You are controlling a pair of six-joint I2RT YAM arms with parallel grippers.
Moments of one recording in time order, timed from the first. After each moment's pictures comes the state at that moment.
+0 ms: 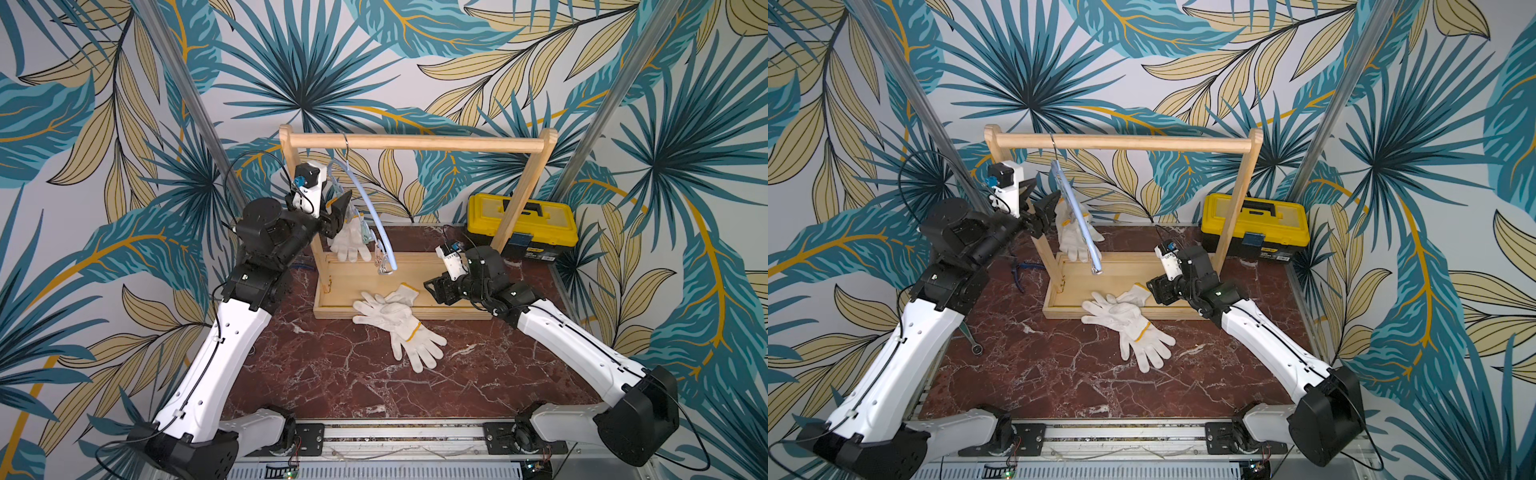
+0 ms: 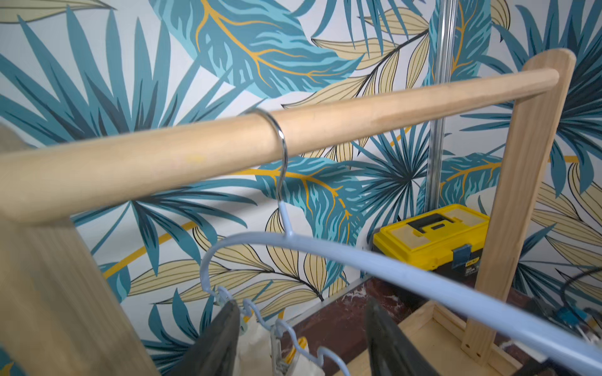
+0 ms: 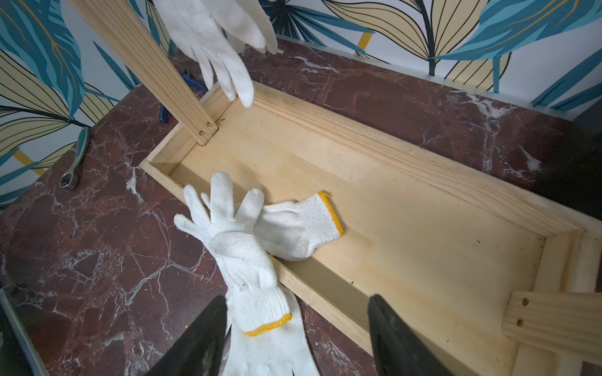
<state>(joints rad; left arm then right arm) -0.29 1.25 1.51 -0.13 0.20 0.09 0.49 1.32 1.10 -0.41 -0.13 0.08</state>
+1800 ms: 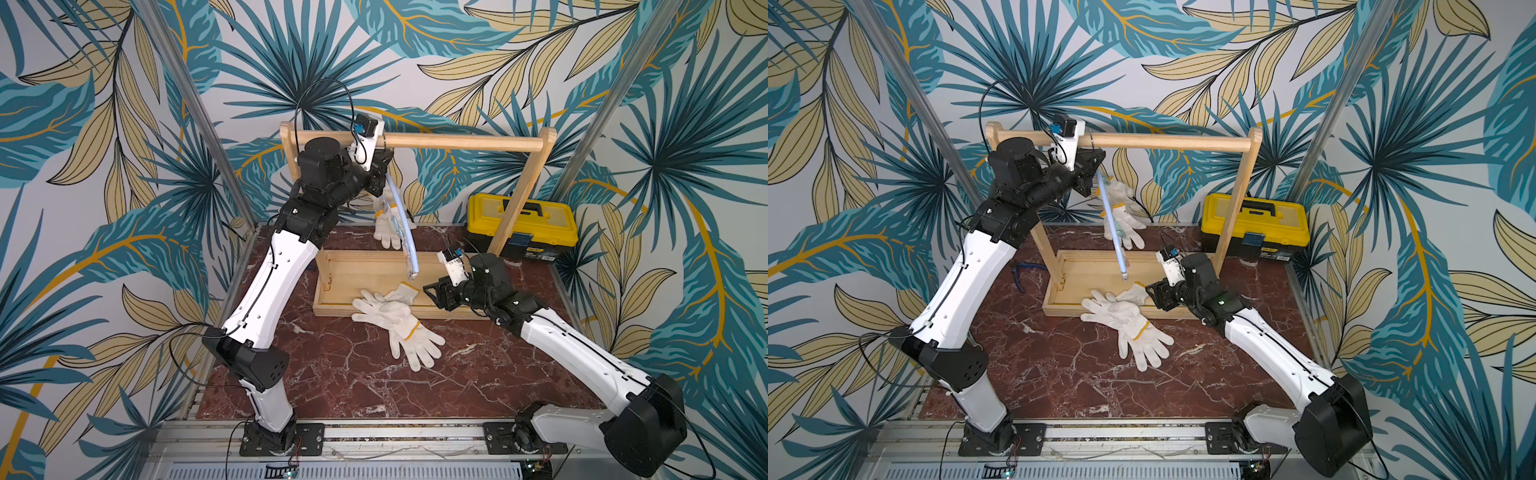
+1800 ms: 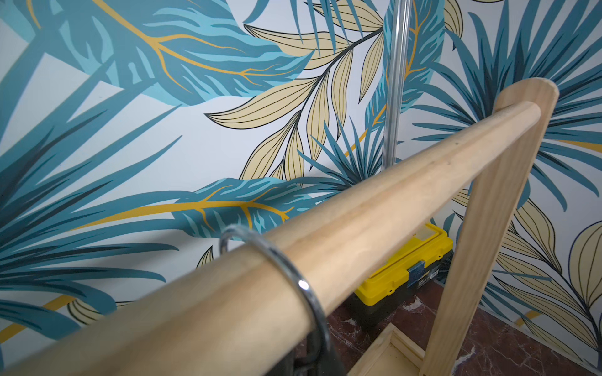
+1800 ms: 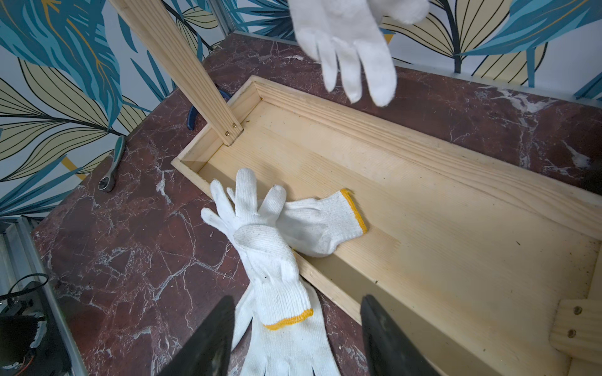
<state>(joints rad) -0.45 1.77 2.20 -0.38 0.26 0.05 0.49 1.26 1.00 -0.33 -0.20 0.11</state>
